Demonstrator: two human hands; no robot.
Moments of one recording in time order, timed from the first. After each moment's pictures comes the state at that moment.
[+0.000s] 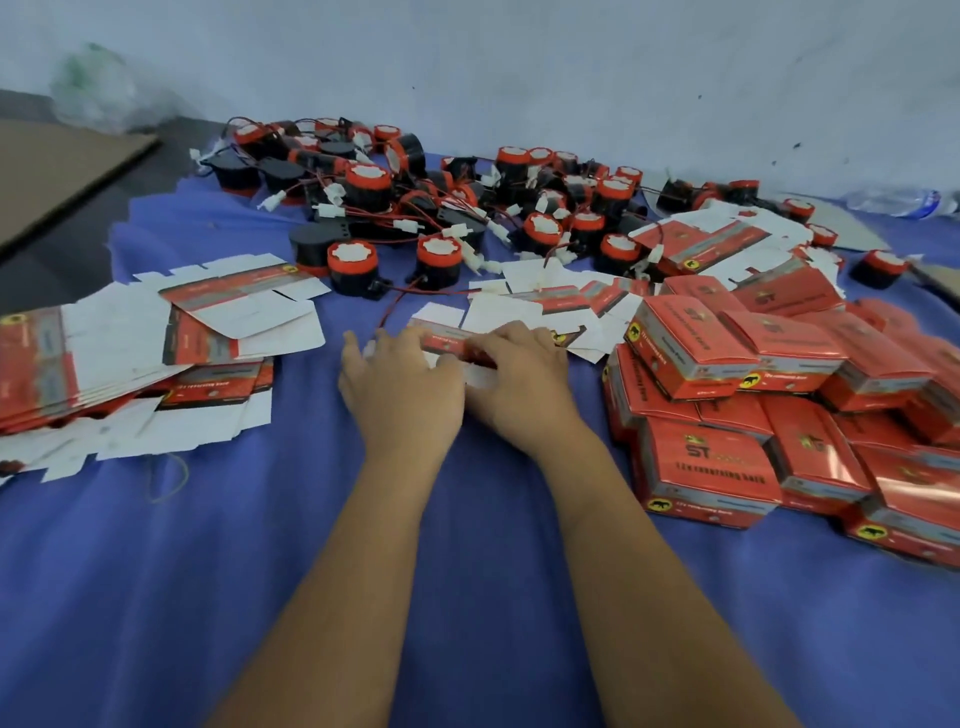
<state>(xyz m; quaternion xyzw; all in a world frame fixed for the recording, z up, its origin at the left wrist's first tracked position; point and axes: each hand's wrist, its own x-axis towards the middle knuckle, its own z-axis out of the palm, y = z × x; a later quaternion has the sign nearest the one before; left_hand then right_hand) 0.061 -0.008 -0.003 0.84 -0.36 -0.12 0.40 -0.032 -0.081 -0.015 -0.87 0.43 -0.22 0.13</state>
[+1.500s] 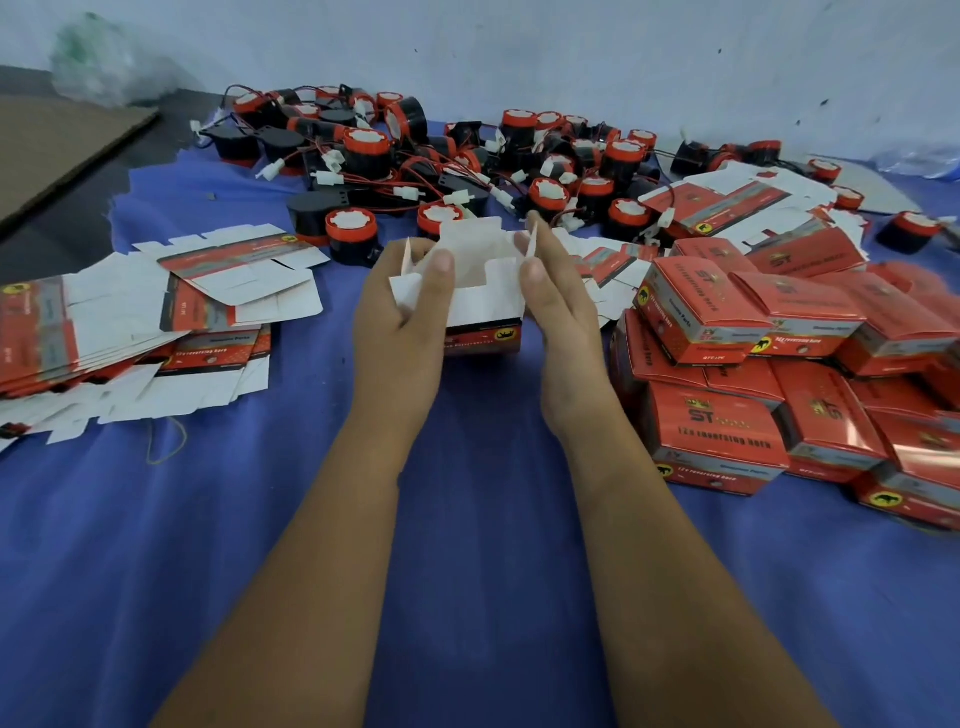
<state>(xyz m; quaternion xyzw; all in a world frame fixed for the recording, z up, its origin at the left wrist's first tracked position) 0.056 0.005 0.009 0.56 -0.42 -0.15 0.70 -0.051 -0.060 0.010 -0.60 0.24 -0.49 0.59</state>
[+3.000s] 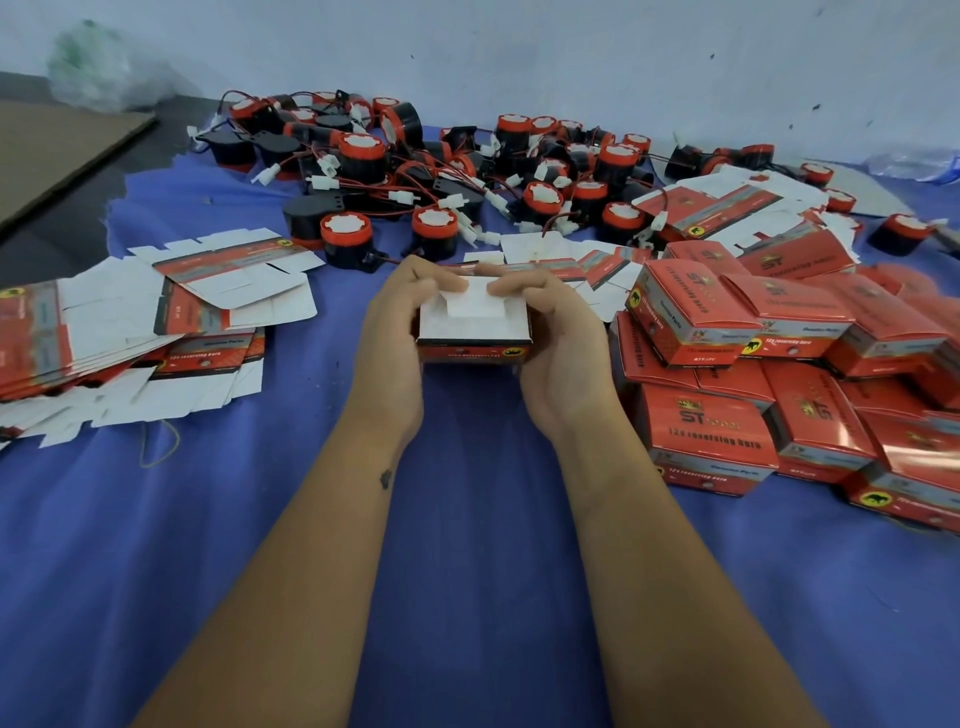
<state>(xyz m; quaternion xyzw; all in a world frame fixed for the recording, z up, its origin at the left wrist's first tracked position) 0.058 -0.002 0.005 0.46 -0.37 -0.33 0.73 -0.052 -0.059 0.011 -0.49 0.22 -0.46 0.70</state>
